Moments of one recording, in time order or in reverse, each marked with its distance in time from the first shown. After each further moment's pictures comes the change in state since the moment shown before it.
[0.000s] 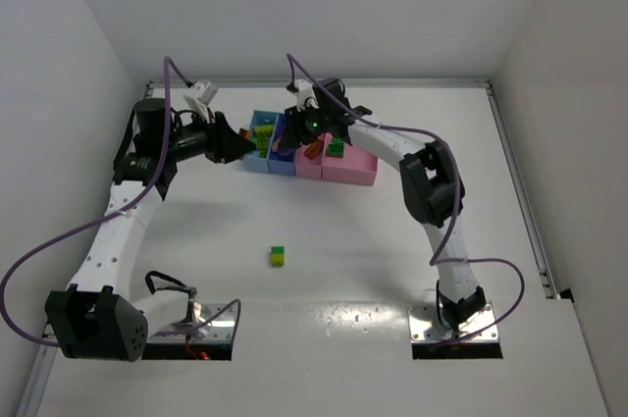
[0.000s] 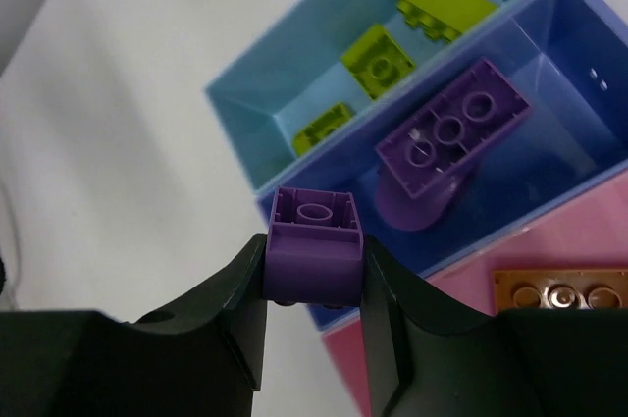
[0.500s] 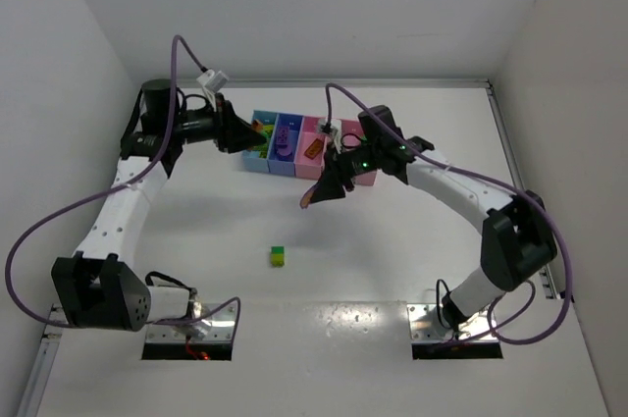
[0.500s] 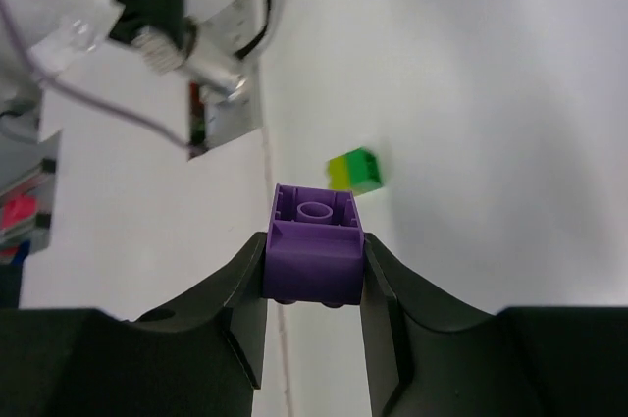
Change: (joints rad) left arm -0.027 0.174 0.140 -0.009 0.279 0.087; right arm -0.010 -0.690 -0.673 -0.147 -0.478 -0.235
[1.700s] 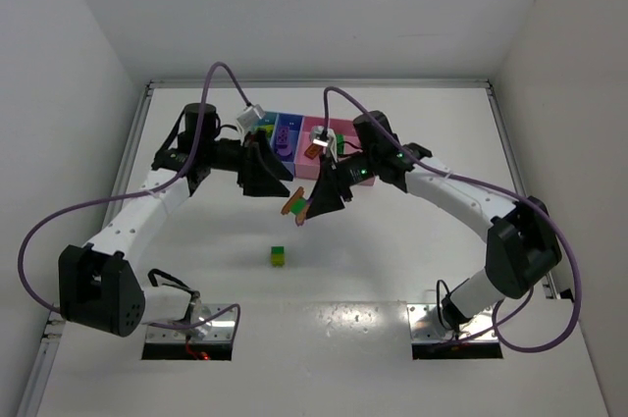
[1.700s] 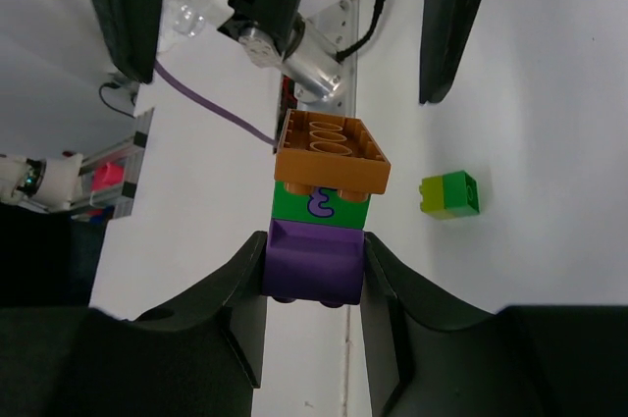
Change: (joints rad) left arm -0.180 -0.027 -0.188 0.114 0.277 -0.071; right arm 0.058 -0.009 -0.009 0.049 -0.129 0.075
